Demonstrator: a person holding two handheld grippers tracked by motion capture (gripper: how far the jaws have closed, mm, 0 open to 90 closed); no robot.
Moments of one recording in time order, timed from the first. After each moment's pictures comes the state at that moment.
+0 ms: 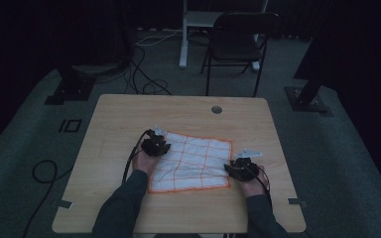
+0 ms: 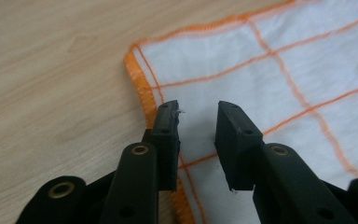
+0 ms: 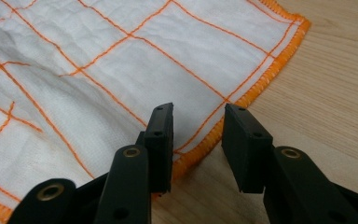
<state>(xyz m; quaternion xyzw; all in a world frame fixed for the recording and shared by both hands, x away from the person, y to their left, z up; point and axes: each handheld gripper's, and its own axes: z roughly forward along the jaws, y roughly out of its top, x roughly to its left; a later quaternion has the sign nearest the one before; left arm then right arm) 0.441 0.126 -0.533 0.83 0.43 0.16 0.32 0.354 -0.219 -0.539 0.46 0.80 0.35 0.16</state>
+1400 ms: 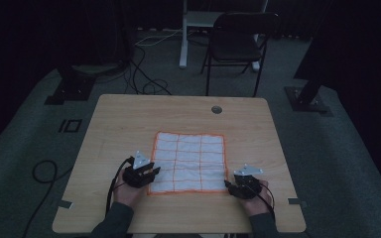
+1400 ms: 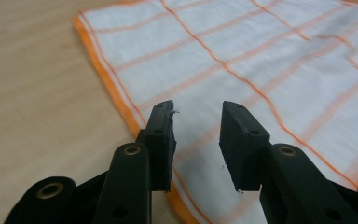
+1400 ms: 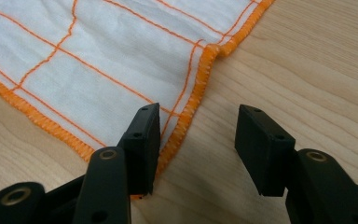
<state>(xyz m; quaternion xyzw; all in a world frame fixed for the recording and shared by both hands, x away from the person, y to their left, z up) 0.314 0.166 -0.523 0.81 0.41 0.17 0.38 0.297 -0.215 -0.537 0.45 0.82 0.32 0.18</state>
